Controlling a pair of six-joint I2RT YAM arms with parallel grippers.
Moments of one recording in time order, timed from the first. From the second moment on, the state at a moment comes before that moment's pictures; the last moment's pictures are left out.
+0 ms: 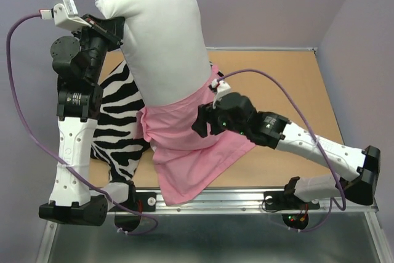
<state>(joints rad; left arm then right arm) -0.07 1.14 1.57 -0.18 0.11 -0.60 0.93 1.27 1.24 -0.44 0.09 0.53</state>
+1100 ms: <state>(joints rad) -0.24 1.12 1.50 -0.12 -0.03 -0.51 1.49 2.07 1.73 -0.21 1.04 0.30</state>
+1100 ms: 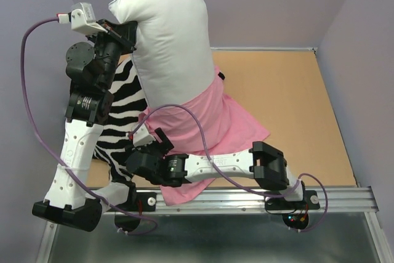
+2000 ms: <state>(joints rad) -0.25 1.07 1.55 -0.24 -0.13 -0.45 1.43 1.31 1.64 -0.52 1.17 0.39</state>
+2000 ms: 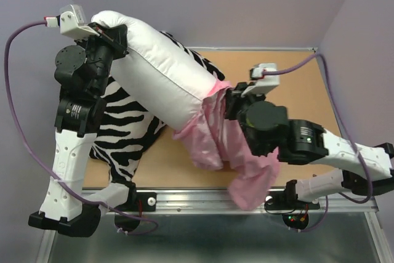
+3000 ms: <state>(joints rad) -0.15 1.36 1.50 -0.10 0.01 -0.47 0.57 1.63 1.51 -0.40 0.23 0.48</state>
